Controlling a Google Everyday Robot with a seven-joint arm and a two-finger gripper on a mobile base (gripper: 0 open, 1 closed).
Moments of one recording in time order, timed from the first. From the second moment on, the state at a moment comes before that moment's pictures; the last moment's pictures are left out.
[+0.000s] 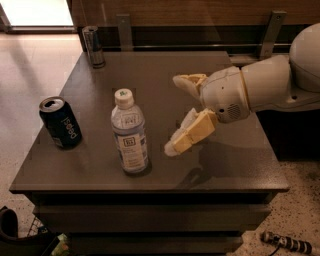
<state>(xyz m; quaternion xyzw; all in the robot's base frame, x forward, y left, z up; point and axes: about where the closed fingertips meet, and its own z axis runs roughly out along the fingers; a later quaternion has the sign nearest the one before) 0.466 -0.023 0.929 -0.58 0.63 0.32 0.42</state>
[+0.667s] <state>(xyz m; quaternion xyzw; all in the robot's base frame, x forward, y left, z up) 0.455 -0.012 0.922 -0.57 0.59 0.35 0.46</state>
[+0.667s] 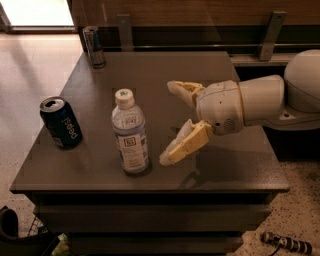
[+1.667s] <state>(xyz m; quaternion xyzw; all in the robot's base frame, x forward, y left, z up) 0.456 0.029 0.907 -0.54 0.55 0.41 0.49</state>
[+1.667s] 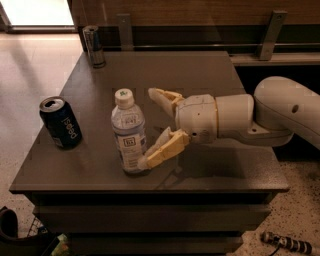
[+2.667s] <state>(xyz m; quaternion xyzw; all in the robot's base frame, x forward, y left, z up) 0.440 0.065 0.904 -0.53 0.50 0.46 0.51</state>
